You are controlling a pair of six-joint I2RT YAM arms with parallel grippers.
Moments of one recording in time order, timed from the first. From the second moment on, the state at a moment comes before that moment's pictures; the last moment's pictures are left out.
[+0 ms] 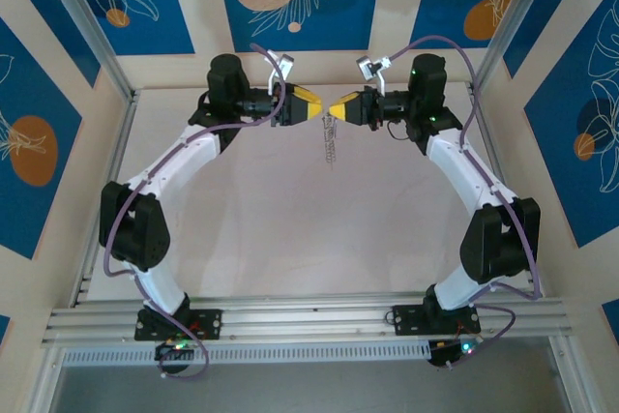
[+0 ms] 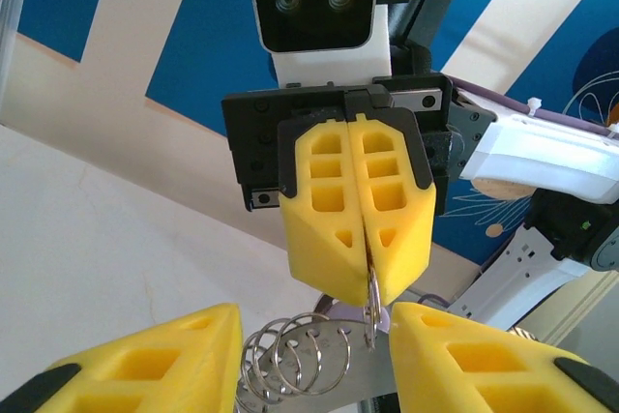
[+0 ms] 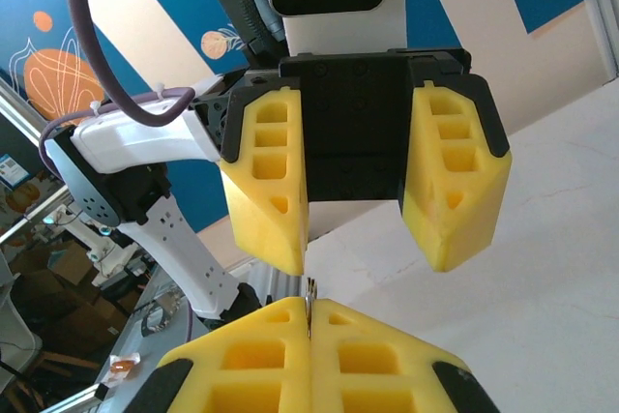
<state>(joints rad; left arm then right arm) -0.43 1.75 1.53 0.20 1.19 -0.48 0.22 1.58 1.38 0.09 -1.38 0.46</state>
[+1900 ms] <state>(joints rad) -0.50 1.72 1.41 0.51 1.10 -0.69 0.27 1.29 0.93 0.41 -0.94 0.55</state>
